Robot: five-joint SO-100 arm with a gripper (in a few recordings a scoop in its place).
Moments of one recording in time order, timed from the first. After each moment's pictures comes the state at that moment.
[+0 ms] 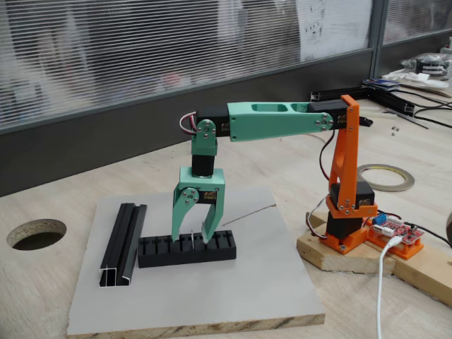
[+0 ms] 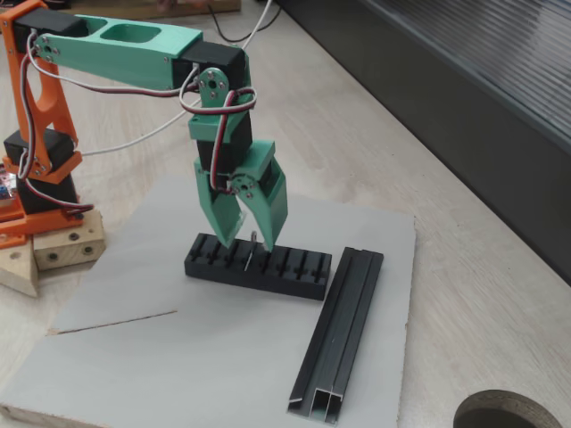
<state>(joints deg) -14.6 82.9 87.5 80.7 96.9</state>
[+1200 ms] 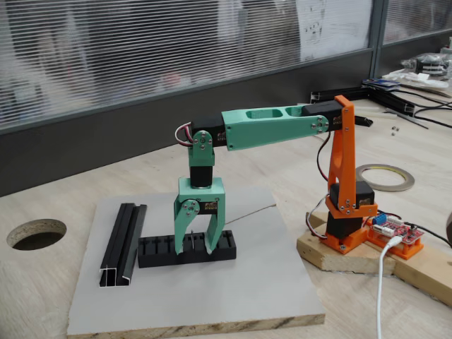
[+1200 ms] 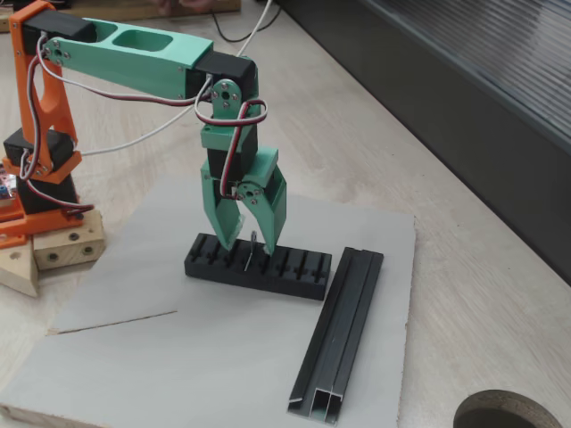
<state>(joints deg) -17.4 80.1 87.6 80.7 96.9</state>
